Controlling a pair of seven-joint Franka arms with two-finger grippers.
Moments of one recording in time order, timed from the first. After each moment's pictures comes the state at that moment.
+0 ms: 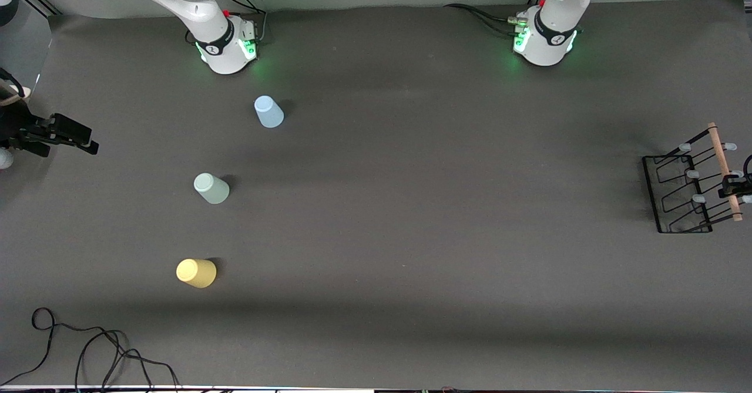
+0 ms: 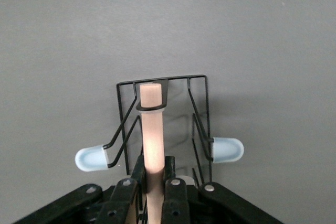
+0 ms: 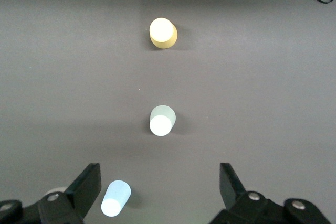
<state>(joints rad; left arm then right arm) 0.44 0.35 0.04 -1.83 0.00 2.17 0.59 0.03 0.02 -0.08 -1.56 0.03 1.57 -0.05</state>
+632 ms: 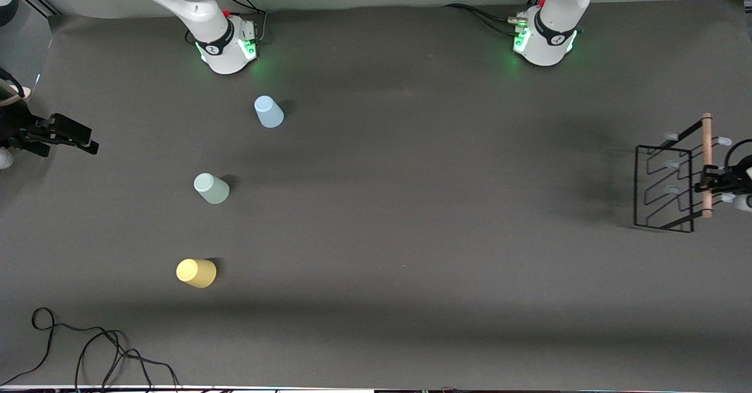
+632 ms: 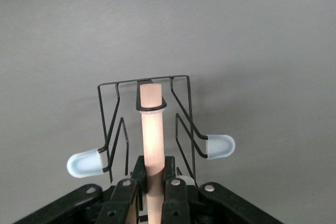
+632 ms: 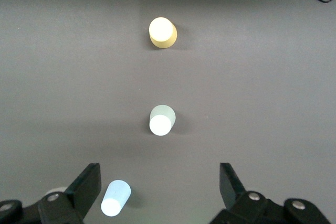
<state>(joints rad) 0.29 0.23 -0.03 -1.78 -0.02 1.91 0.51 0.03 0.02 -0.08 -1.56 0.03 1.57 -0.05</state>
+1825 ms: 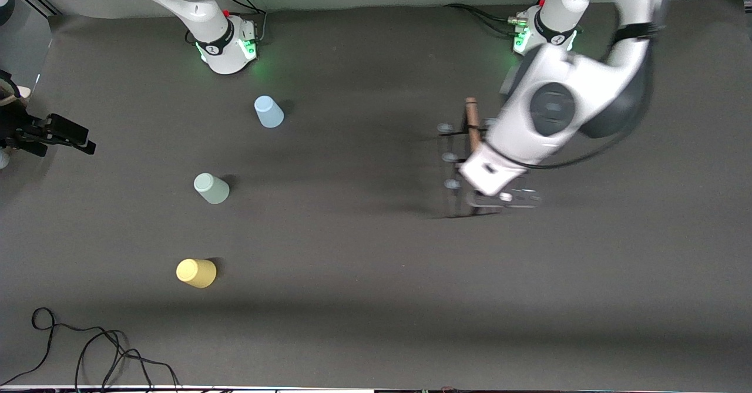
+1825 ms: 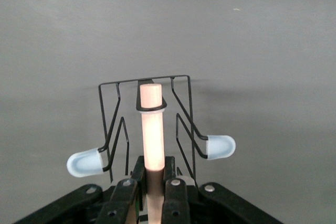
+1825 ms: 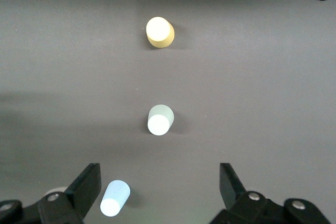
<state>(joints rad) -0.50 0.34 -0.05 -1.60 -0.10 1.89 -0.54 0.03 0.02 -0.09 -1.56 0.03 1.57 -0.05</state>
